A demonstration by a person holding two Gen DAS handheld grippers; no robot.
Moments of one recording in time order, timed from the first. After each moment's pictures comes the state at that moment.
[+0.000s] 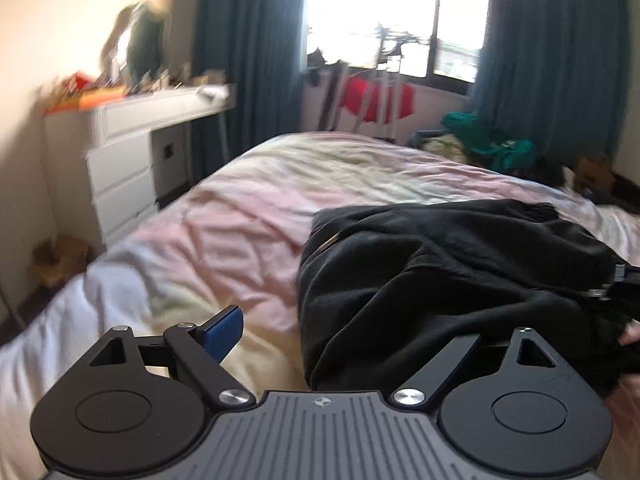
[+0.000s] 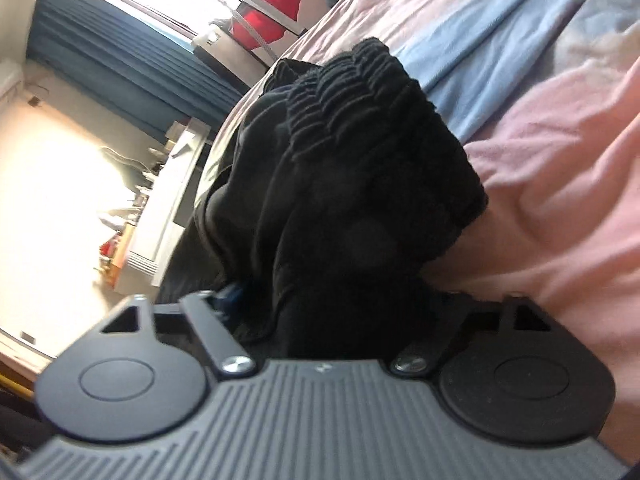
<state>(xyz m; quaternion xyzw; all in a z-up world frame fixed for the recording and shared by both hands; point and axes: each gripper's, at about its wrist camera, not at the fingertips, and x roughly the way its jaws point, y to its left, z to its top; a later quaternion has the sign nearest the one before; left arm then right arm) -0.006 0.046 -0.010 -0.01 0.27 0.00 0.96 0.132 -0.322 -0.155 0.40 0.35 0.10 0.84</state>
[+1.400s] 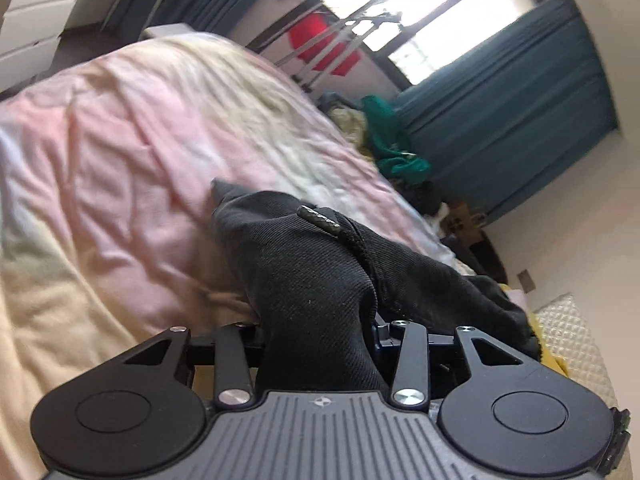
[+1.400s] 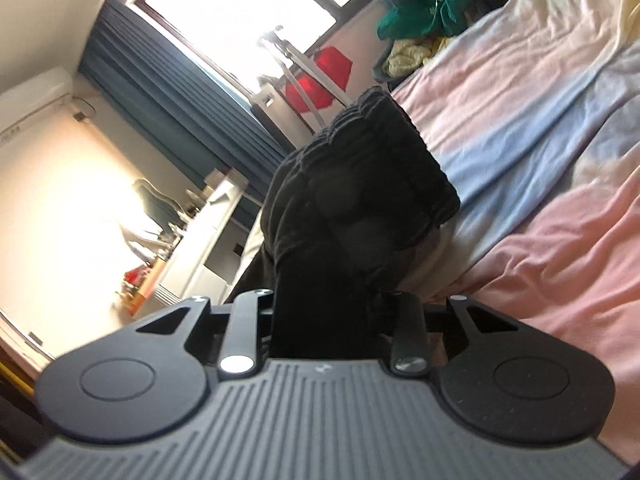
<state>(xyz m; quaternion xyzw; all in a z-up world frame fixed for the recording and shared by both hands) 0.049 0.112 0.013 -0.31 0.36 -0.20 0.85 0.082 -0.325 -0.068 0.39 0.23 0.11 0.88</state>
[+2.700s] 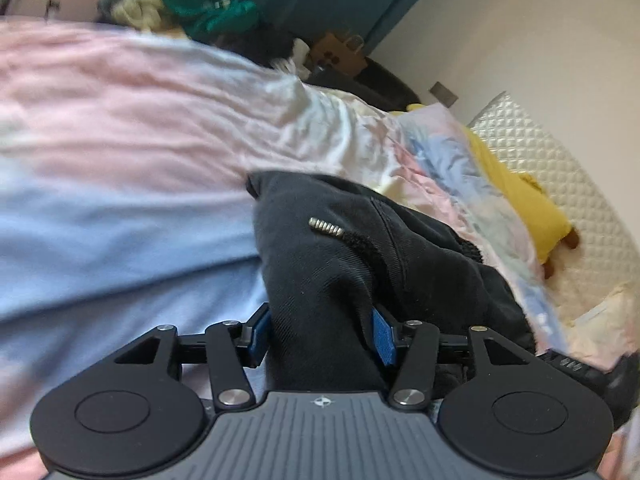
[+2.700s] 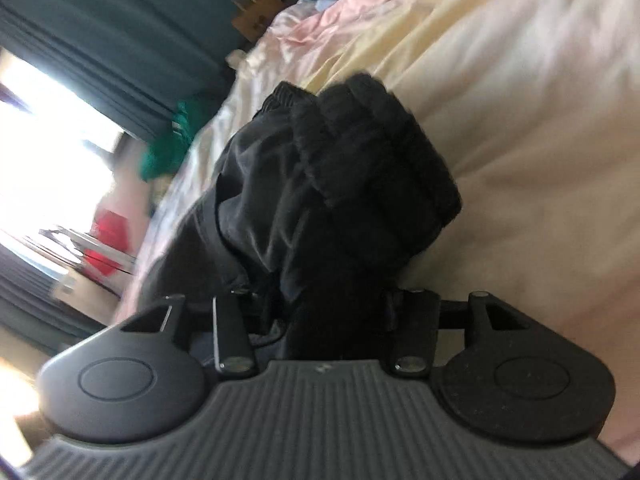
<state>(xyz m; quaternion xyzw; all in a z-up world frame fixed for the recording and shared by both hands) 0.157 -0.348 -0.047 -0.09 0.42 -0.41 0.81 0.028 -0.688 -0.148 0.47 0.24 -0.23 0.82</state>
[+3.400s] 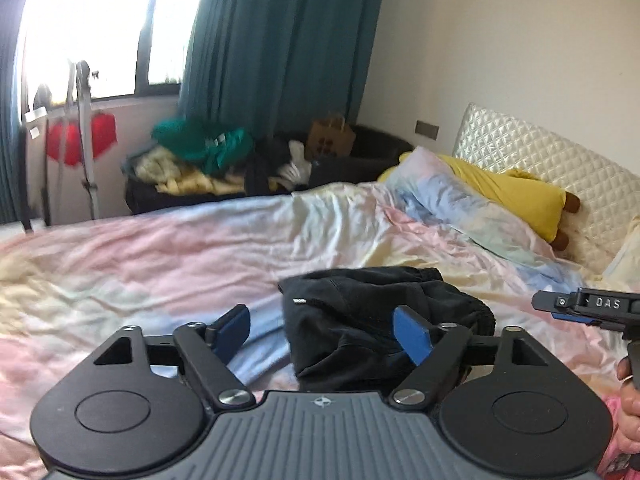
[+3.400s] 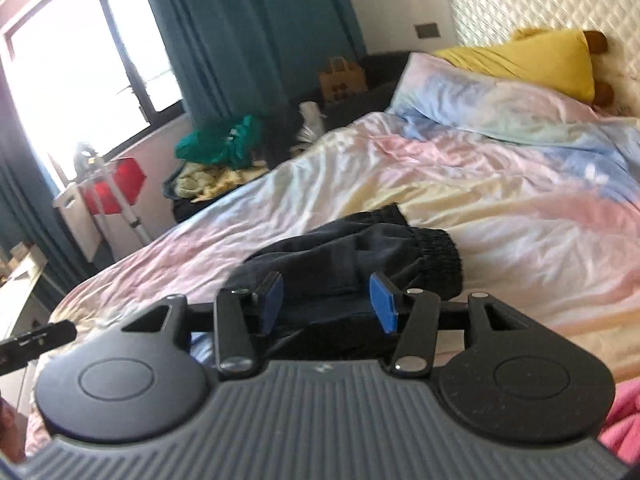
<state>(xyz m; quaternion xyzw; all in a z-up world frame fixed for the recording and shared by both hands) -0.051 -0.228 0.184 0.05 0.25 -0.37 0.89 -0.063 -0.545 0.047 0.24 0.21 -0.23 0.92</state>
